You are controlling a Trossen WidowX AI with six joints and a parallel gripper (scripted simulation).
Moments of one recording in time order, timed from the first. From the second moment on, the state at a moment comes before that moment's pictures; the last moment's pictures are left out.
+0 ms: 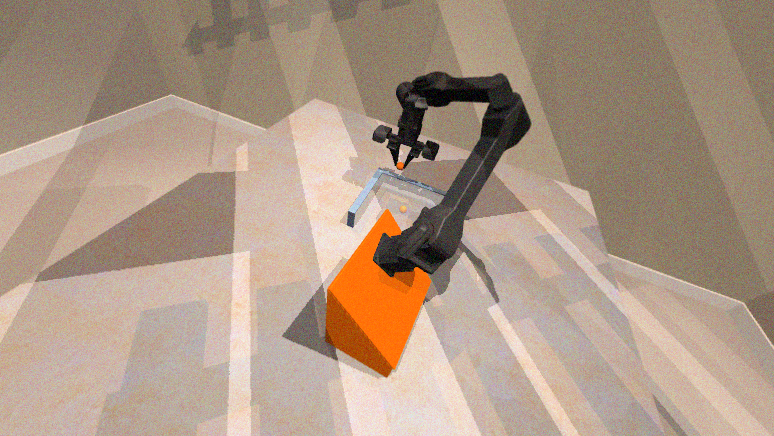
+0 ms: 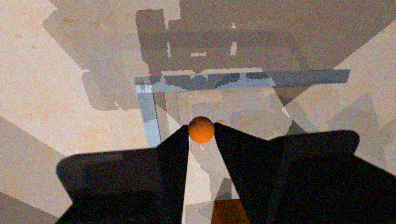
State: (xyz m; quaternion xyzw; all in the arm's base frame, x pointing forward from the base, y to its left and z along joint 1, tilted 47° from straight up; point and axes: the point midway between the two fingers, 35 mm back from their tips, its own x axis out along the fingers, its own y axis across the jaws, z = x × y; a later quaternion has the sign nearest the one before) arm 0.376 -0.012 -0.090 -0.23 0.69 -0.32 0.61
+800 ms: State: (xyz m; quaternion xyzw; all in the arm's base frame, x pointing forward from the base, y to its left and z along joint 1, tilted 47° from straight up) arm 0.319 -0.057 -0.074 -0.23 0.69 -0.32 0.61
